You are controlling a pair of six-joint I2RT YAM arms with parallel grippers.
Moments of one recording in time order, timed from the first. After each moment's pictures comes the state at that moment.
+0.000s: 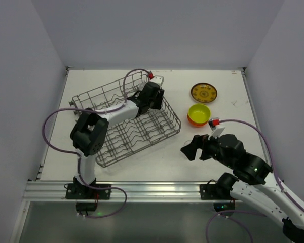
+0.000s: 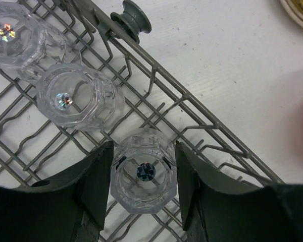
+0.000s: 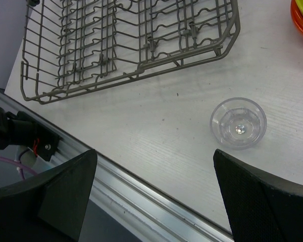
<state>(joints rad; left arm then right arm) -0.66 2.01 1.46 -0.11 -0.22 -0.26 0.81 0.48 0.70 -0.71 0.09 0.61</state>
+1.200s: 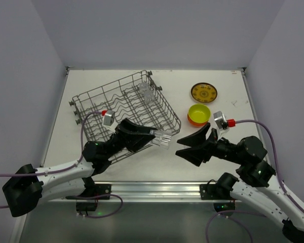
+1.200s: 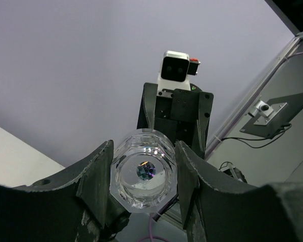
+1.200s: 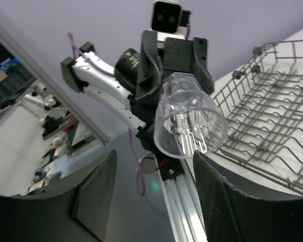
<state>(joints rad) -0.91 0.99 0.35 1.25 0.23 -0.98 0.81 0.44 0.71 -0.11 -0.45 0.61</state>
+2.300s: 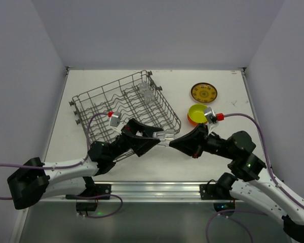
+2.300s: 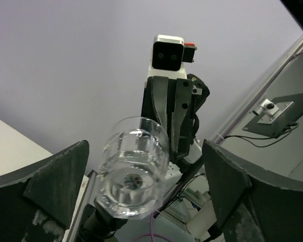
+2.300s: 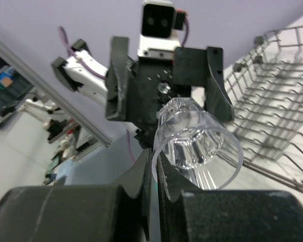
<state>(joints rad) -0.98 1.08 0.34 1.34 0.17 -0.98 0.81 0.56 0.68 0.06 -0.49 0.68</state>
